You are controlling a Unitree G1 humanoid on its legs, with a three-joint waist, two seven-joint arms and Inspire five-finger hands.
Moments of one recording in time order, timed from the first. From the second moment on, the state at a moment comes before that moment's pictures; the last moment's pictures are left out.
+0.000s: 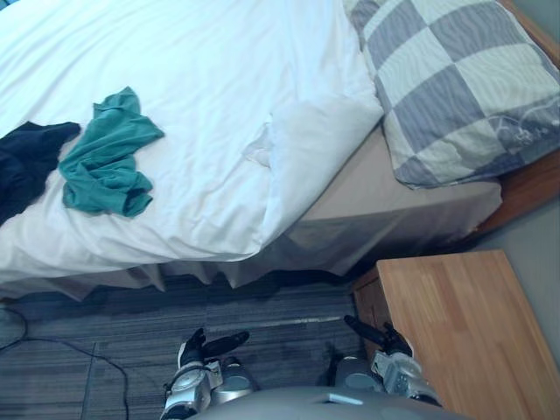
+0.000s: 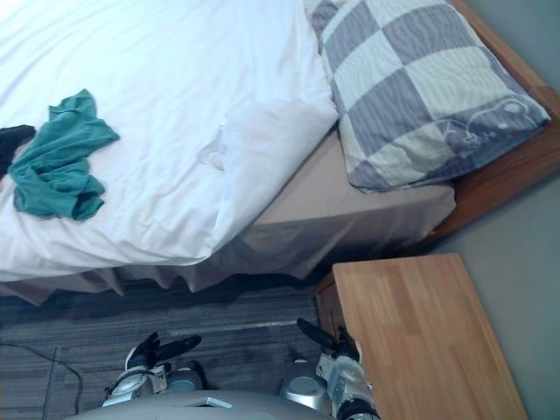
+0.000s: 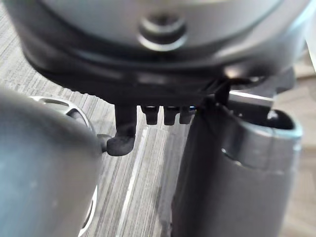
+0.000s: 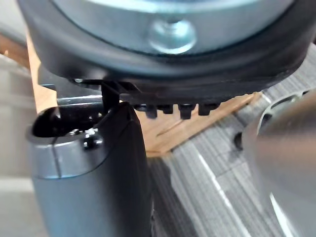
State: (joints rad) left arm 0.04 0.02 0.25 1.03 -0.08 -0.06 0.15; right arm -0.01 -0.02 -0.29 0.98 0.18 0.00 -0.14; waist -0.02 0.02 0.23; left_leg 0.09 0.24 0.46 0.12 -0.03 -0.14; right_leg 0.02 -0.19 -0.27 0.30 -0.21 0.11
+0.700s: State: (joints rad) left arm 0.18 0.18 0.23 1.05 -0.15 -0.04 0.10; right arm -0.06 -0.29 -0.47 0.19 0.17 -0.01 -0.27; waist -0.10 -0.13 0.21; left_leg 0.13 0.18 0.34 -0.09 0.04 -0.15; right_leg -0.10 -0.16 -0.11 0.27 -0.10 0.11
